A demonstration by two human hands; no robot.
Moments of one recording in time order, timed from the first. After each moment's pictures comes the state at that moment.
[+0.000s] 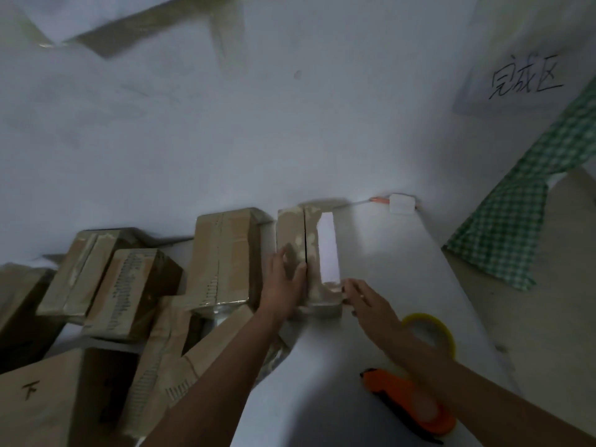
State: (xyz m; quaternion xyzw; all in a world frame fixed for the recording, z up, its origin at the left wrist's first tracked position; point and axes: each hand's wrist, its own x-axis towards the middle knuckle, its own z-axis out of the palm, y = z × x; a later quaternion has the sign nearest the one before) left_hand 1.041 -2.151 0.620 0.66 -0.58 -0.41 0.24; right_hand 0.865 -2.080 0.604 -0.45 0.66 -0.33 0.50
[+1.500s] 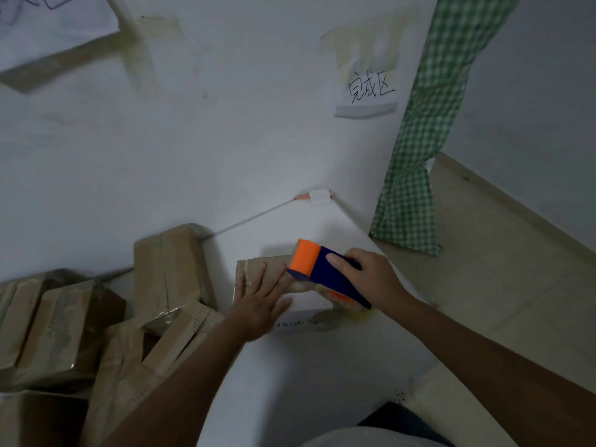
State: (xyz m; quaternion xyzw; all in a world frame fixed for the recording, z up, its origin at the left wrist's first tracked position) left_hand 1.048 -2.094 0.587 0.36 -0.92 -0.10 -0.11; right_hand 0.814 -1.983 0.678 -0.51 0.75 -0.36 0.25
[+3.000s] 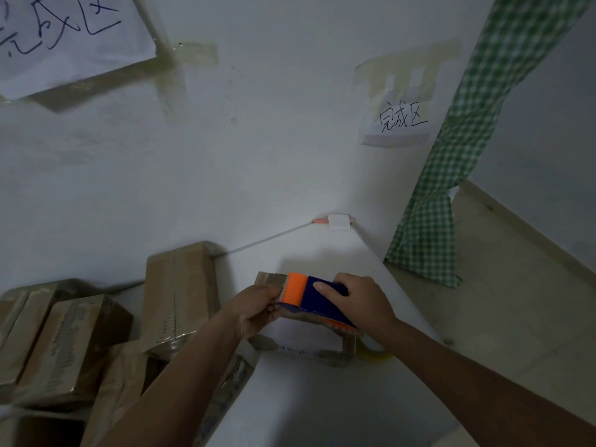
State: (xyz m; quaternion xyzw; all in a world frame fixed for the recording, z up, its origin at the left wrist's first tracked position) left_hand 1.022 -2.144 0.658 0.52 -0.36 -0.76 0.14; right_hand 0.823 -2.050 0.660 -0.57 0.75 -0.26 0.21
